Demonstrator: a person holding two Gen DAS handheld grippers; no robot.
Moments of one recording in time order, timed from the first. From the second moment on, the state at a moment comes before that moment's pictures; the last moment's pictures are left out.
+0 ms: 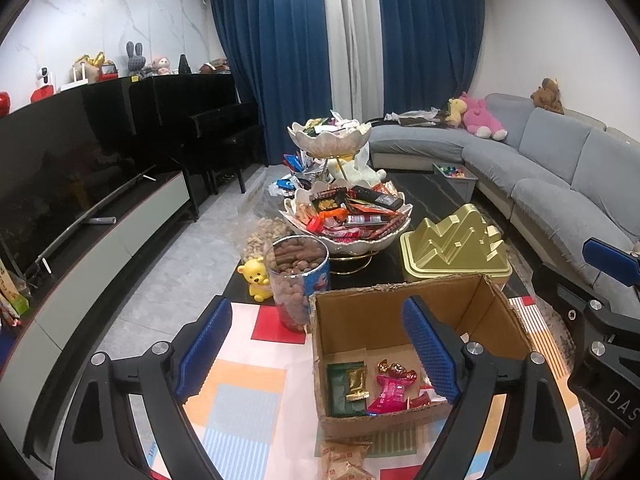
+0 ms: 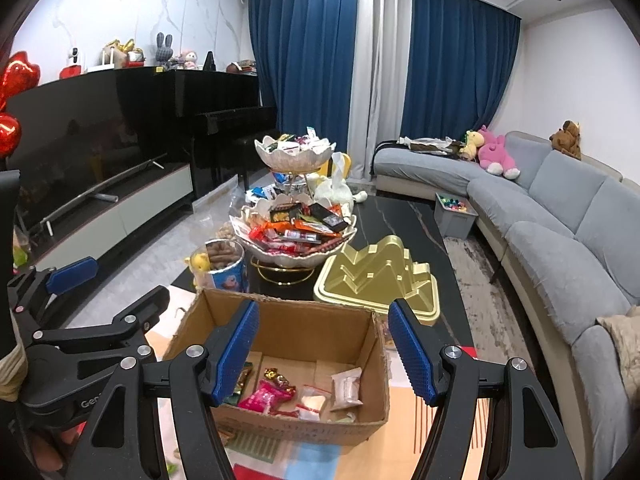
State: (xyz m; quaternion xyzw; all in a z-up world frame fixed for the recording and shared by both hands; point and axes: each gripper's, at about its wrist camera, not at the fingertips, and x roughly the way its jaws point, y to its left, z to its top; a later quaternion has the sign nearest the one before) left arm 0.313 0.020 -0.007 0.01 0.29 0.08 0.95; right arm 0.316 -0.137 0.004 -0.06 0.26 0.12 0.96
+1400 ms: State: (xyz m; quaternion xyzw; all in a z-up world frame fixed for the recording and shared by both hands) left arm 0.213 0.070 -0.046 0.00 0.30 0.12 0.95; right arm 0.246 -0.092 -0.031 -0.08 0.29 0.16 0.94
